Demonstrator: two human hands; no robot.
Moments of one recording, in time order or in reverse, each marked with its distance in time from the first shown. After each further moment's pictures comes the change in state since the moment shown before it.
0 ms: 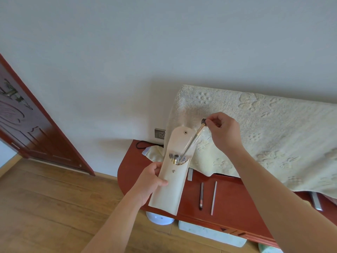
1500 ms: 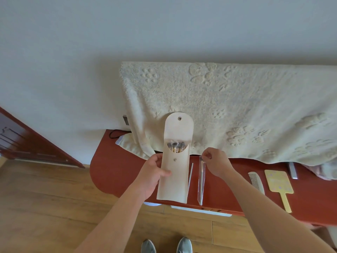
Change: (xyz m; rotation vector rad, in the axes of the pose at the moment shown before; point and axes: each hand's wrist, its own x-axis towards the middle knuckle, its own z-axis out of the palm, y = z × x) left_hand 0.039 -0.004 0.125 -0.227 -0.062 -0.121; right_hand -0.065 0.218 -0.046 -0.311 -0.391 0.394
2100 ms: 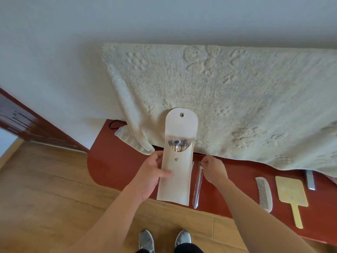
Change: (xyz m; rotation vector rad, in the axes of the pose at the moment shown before) left_hand 0.019 -0.011 0.023 -0.019 0.007 0.012; right_hand 0.047 0.067 0.059 -0.149 -0.092 0.046
